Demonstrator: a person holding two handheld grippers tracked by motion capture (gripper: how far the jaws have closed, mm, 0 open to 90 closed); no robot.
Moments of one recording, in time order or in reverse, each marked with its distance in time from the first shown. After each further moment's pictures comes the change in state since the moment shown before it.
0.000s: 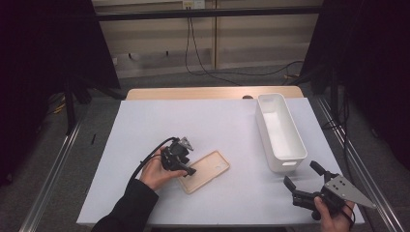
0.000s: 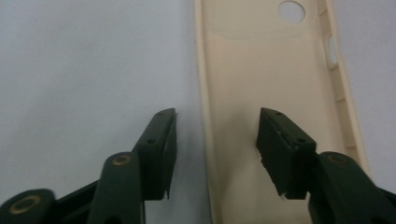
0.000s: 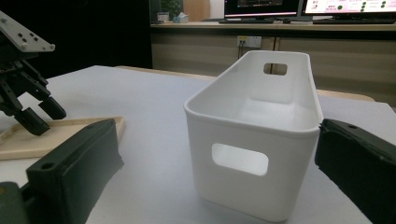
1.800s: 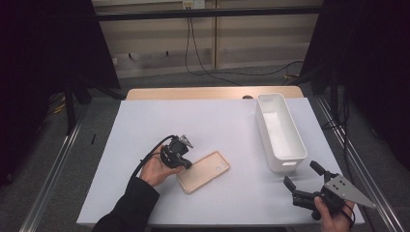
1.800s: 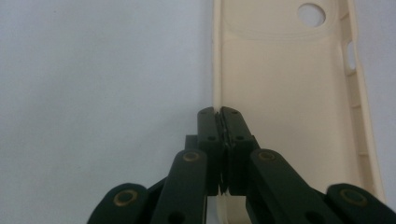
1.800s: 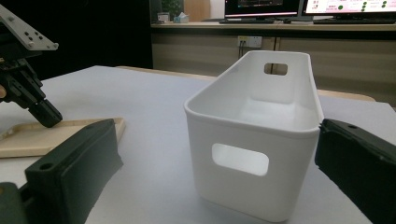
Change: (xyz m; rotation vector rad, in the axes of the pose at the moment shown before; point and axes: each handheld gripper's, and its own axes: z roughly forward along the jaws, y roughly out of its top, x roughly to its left) left arm 0.002 0.004 -0.002 0.028 0.025 -0.036; right arm 0.000 0.000 0.000 0.000 0.002 -0.001
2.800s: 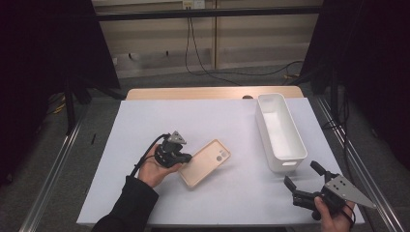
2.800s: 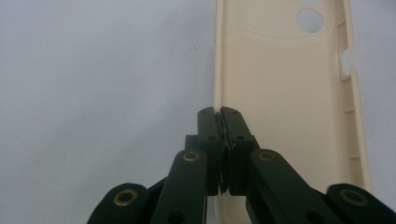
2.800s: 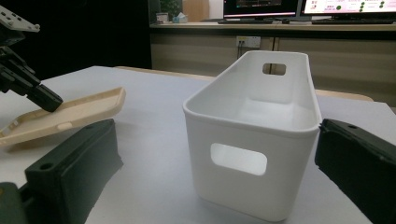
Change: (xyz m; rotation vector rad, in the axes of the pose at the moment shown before) left arm 0.000 -0.011 -0.016 -0.240 0.063 -0.062; right arm 0.000 0.000 -0.001 0.000 -0.005 0.000
